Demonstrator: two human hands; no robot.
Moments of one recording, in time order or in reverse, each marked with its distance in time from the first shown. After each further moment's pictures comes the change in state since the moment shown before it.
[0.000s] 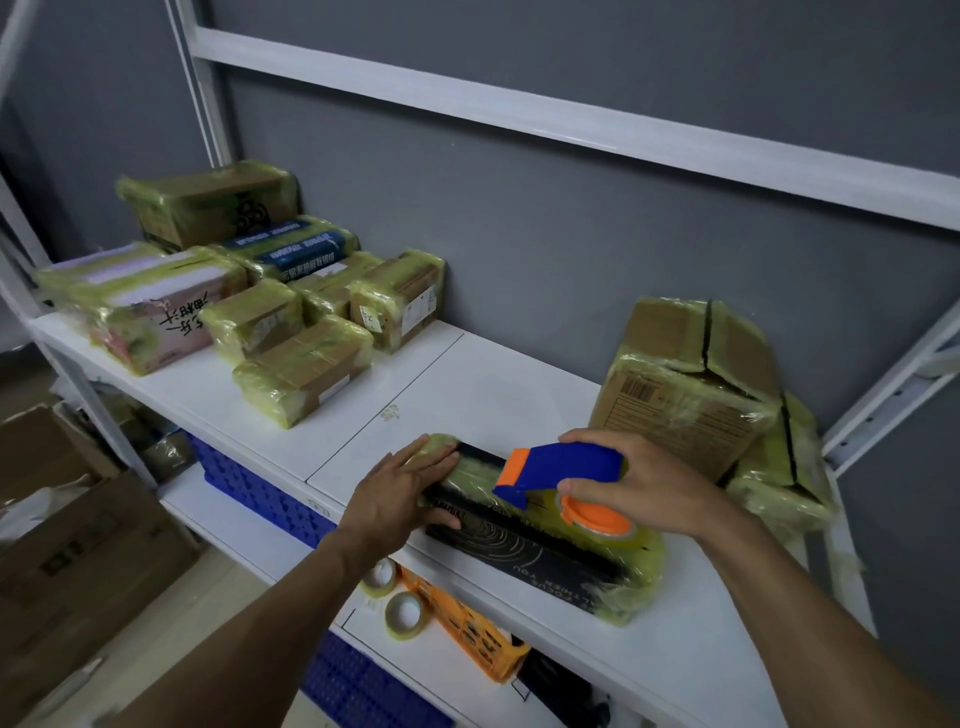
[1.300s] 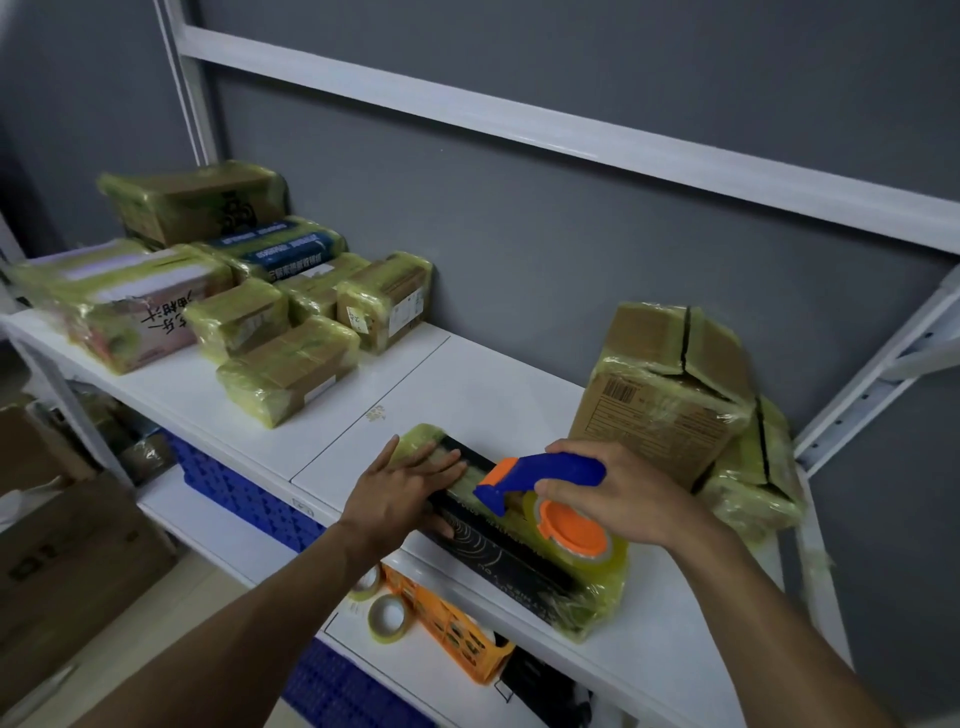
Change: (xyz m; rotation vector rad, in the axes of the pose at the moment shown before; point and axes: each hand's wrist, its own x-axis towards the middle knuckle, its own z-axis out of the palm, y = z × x) left_hand 0.006 0.023 -0.005 0.263 -0.099 0.063; right_hand -0.014 -0.009 0.011 -0.003 0.027 0.045
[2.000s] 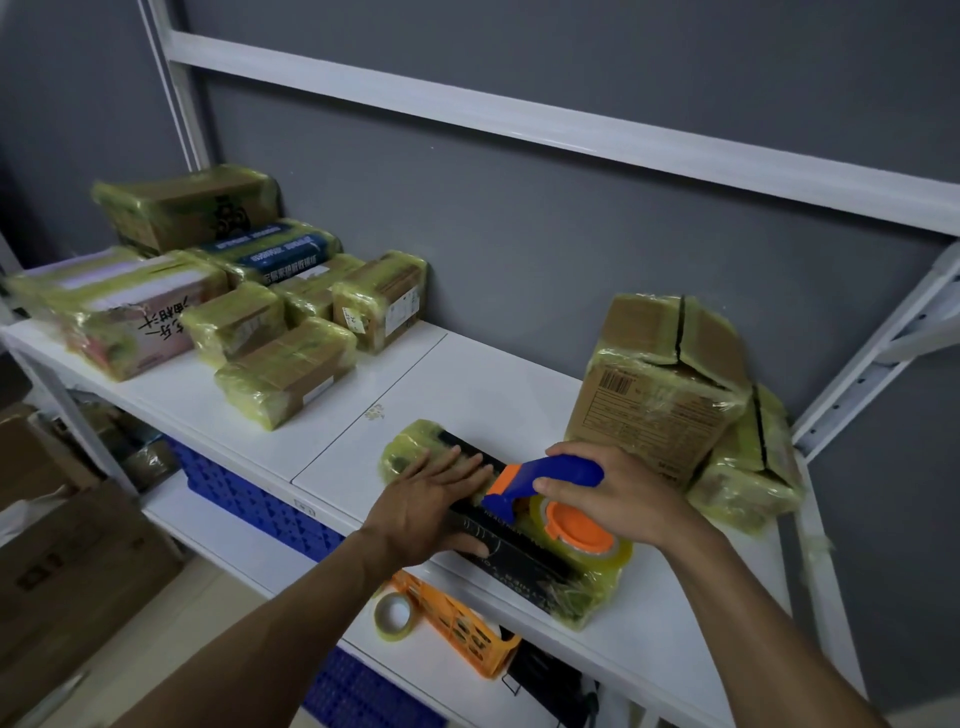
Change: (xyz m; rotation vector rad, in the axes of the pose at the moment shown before) left_hand 0.005 0.023 0.012 -0.129 -0.002 0.134; right_hand -0.003 0.015 0.009 0.003 0.054 0.052
